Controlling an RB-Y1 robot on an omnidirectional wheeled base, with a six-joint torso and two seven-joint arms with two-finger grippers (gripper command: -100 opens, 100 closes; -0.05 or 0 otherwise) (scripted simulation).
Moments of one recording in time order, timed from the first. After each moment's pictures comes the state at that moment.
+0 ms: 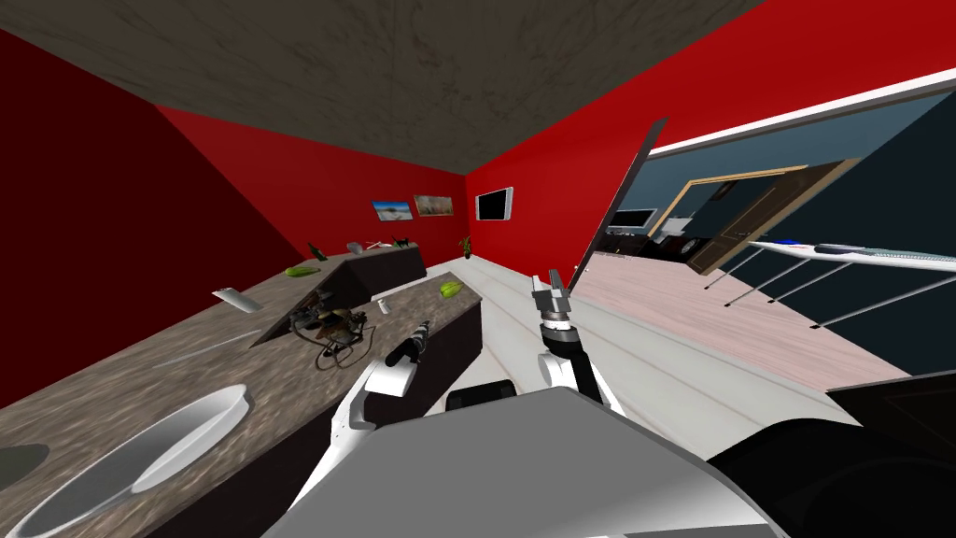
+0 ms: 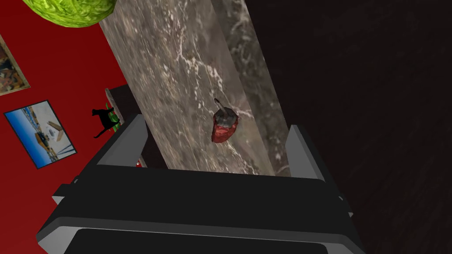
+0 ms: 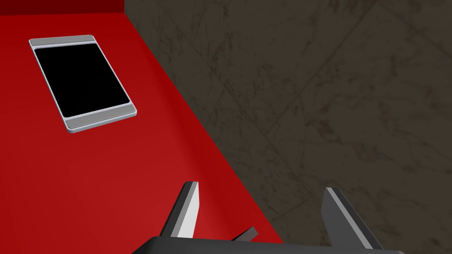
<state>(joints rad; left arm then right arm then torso) 0.22 0.37 -0.19 -2.01 0.01 0.87 0.26 0.50 0.01 0.05 -2.28 0.04 -0.53 -0.15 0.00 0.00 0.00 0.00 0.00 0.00</state>
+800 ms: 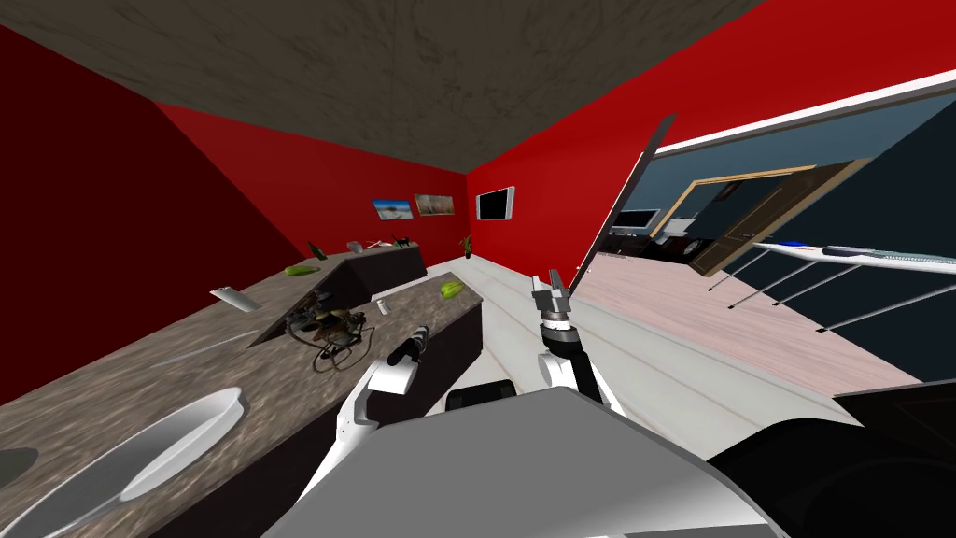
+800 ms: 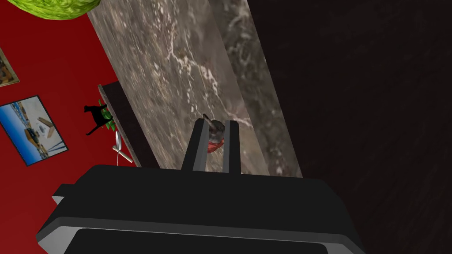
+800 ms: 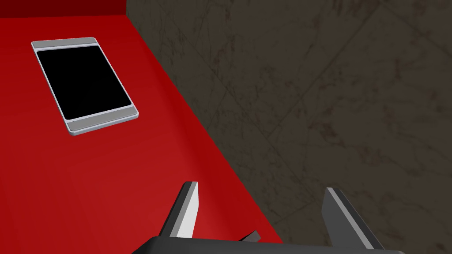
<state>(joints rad) 0.21 0.35 -0.18 -1.96 0.01 0.83 0.26 0.50 0.01 0.05 -2.28 0.04 -0.53 -0.15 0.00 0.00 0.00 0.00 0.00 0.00</state>
